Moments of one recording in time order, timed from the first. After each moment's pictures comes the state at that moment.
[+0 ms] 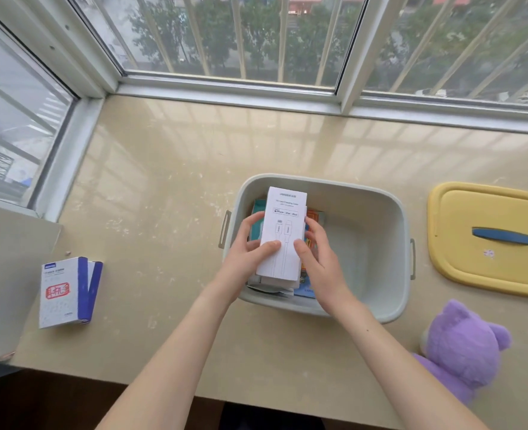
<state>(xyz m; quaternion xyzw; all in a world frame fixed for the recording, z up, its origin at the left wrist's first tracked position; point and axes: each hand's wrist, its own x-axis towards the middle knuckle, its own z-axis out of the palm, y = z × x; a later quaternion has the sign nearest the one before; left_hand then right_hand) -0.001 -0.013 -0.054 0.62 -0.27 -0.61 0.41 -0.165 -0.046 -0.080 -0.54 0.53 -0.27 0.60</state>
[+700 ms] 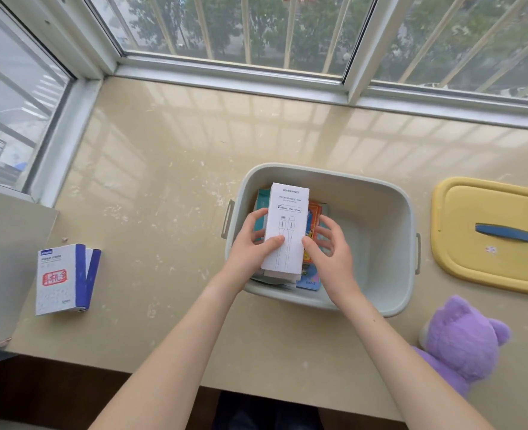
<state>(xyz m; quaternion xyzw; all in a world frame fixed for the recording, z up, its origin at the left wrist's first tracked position) -0.003 -0.014 -0.083 0.66 -0.26 -0.58 0.41 -0.171 -0.045 -0.089 -0.48 0.59 -0.30 0.57</state>
